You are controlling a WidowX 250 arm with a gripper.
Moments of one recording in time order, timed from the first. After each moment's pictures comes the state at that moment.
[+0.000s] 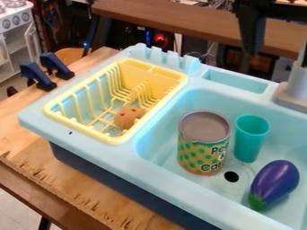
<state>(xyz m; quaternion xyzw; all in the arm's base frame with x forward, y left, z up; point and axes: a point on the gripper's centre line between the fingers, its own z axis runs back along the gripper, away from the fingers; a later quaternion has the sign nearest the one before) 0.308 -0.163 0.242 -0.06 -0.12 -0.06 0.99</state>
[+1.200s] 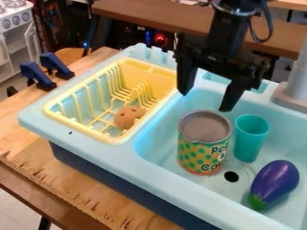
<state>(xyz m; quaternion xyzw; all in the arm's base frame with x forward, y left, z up) 0.313 -0.102 0.168 0.06 -0.03 -0.01 1.00</state>
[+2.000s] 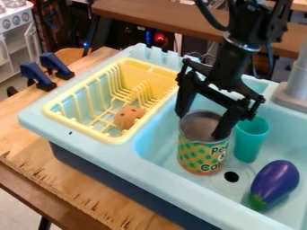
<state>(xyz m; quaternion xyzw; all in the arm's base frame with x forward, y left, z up) 0.308 -0.107 0.134 0.11 0.05 -0.02 0.99</state>
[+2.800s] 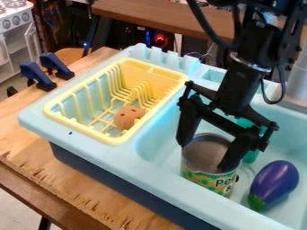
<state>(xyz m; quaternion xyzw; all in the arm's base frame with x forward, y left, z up) 0.262 -0.132 0.128 0.08 0.12 -0.05 0.99</state>
